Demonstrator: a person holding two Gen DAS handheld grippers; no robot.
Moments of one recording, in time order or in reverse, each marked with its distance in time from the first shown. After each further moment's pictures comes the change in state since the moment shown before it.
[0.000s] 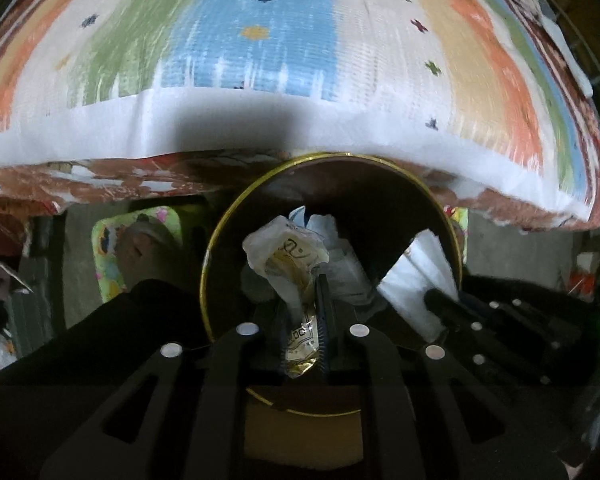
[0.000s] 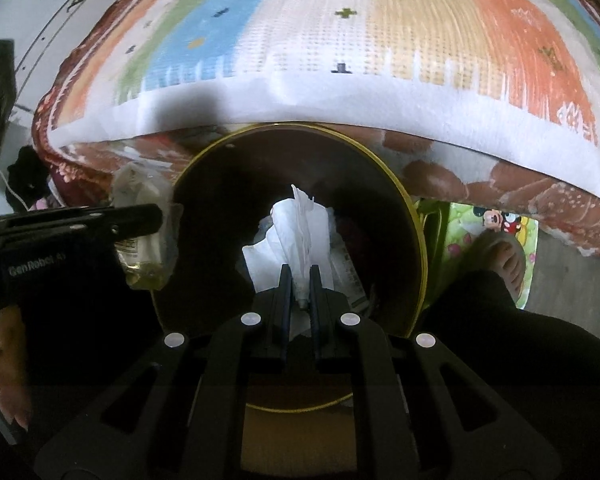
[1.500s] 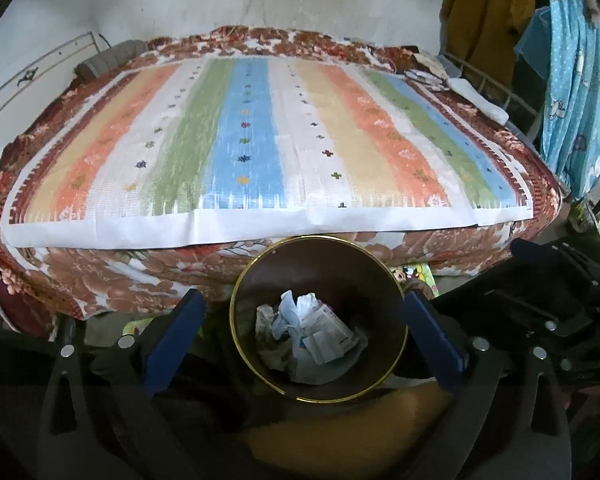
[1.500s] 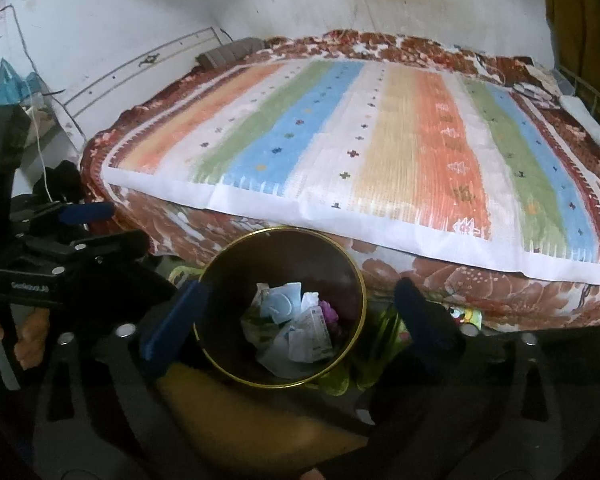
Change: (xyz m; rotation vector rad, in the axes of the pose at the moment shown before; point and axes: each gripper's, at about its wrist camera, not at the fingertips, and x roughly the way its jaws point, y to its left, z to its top) left arm -0.126 -0.012 -0.125 0.235 -0.579 -0.006; right arm -0.165 0.019 -0.099 -0.227 -0.516 -0.050
